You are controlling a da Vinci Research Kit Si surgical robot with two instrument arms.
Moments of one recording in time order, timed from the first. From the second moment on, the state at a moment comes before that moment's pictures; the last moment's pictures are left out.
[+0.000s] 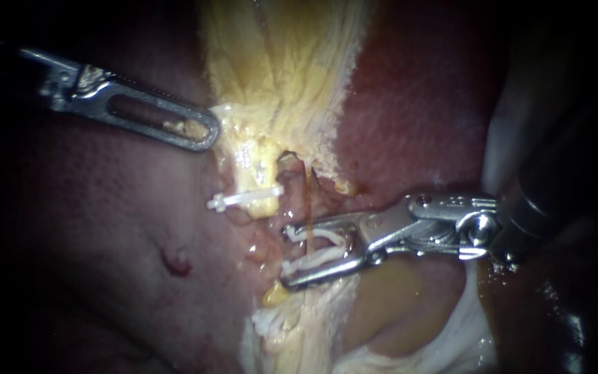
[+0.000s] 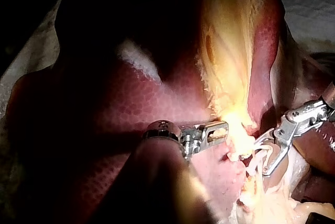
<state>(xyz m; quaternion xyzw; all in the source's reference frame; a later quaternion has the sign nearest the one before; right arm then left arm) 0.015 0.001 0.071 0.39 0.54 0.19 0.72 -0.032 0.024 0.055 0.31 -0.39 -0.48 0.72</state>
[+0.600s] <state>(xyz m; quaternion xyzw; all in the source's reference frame) 0.015 0.000 0.067 0.45 0.57 0.18 0.66 -0.032 0.024 0.055 0.31 -0.39 -0.48 0.72</state>
